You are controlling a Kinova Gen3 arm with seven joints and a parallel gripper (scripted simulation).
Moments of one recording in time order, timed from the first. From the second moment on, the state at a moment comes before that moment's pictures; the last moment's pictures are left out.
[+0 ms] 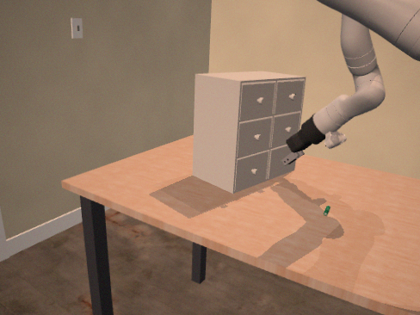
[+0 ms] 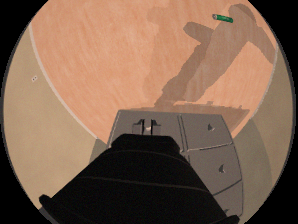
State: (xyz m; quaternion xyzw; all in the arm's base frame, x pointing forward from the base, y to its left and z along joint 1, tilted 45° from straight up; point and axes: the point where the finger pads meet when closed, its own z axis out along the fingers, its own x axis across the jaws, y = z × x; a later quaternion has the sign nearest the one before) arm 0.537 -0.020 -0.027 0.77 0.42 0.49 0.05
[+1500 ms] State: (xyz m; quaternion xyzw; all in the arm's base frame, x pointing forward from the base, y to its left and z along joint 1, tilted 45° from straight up) arm 0.536 -0.019 -0.027 0.76 0.42 0.49 0.05
